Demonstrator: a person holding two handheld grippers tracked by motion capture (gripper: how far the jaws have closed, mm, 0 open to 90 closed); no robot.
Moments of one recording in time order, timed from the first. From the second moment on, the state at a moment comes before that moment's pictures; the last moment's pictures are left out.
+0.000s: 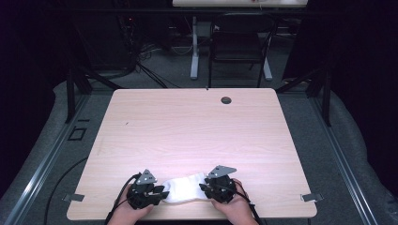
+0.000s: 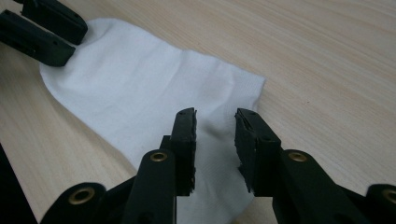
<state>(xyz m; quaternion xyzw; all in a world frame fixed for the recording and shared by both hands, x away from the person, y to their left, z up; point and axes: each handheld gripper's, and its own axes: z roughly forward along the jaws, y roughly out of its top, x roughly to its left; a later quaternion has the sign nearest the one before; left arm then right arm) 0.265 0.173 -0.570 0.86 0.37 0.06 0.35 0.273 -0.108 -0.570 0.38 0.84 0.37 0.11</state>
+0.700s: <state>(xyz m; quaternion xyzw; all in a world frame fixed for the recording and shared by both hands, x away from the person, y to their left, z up) 0.281 0.172 -0.577 0.86 0.34 0.10 0.38 0.274 -0.112 -0.576 0.40 0.84 0.36 0.12</state>
